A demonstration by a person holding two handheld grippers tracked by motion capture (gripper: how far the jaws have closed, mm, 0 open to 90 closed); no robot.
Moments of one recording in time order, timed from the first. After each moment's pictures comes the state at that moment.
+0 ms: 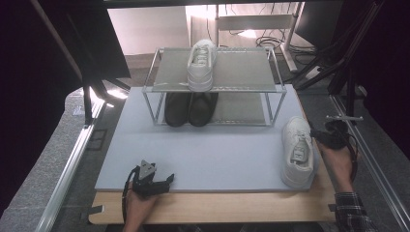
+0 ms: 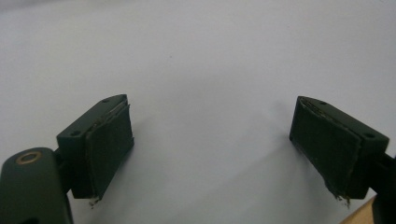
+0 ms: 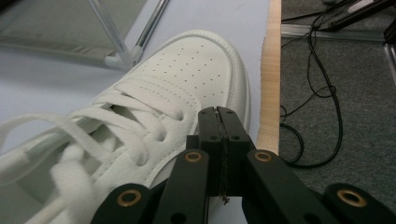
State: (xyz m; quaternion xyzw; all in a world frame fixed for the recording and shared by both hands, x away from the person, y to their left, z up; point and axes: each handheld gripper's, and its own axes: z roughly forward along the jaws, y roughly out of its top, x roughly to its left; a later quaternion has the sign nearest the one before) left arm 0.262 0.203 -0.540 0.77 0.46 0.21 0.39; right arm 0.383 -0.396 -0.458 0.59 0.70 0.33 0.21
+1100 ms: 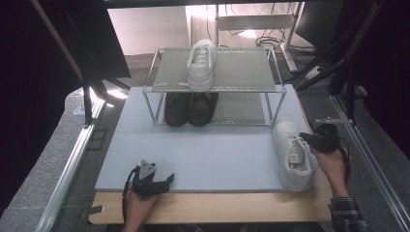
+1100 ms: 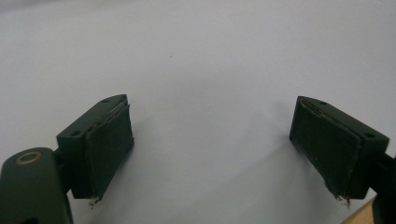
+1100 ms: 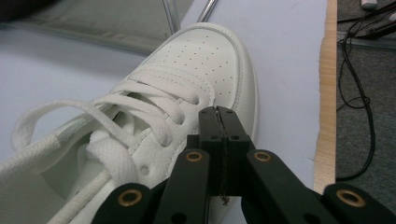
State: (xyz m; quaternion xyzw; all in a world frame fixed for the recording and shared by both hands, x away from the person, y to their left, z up) left arm 0.262 0.203 -0.540 0.77 0.46 0.21 0.39; right arm 0.372 -0.366 -0.459 0.55 0.73 0.35 0.19
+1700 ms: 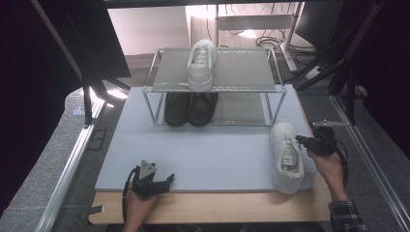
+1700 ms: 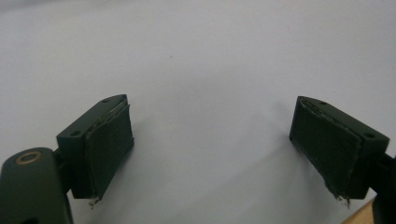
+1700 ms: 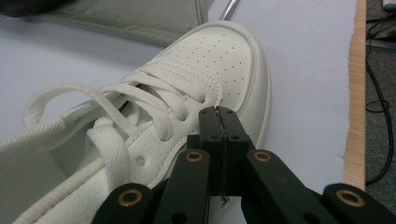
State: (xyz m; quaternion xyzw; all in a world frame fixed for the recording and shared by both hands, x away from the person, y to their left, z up) left arm 0.262 0.203 -0.540 0.77 0.46 0.21 0.39; right arm 0.363 -0.357 -0.461 0.53 0.74 0.37 0.18
